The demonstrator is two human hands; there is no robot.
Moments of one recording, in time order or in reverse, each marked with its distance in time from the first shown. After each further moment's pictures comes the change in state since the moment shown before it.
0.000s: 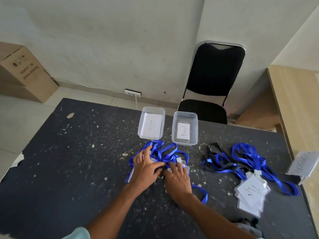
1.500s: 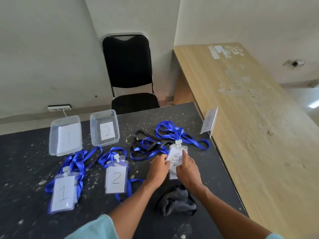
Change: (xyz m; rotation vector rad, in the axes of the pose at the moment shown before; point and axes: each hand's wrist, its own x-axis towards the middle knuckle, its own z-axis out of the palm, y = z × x) left_hand 0.026 0.301 0.057 -0.549 -0.465 -0.008; right_hand -0.141 0.234 -0.027 0.583 0.163 0.717
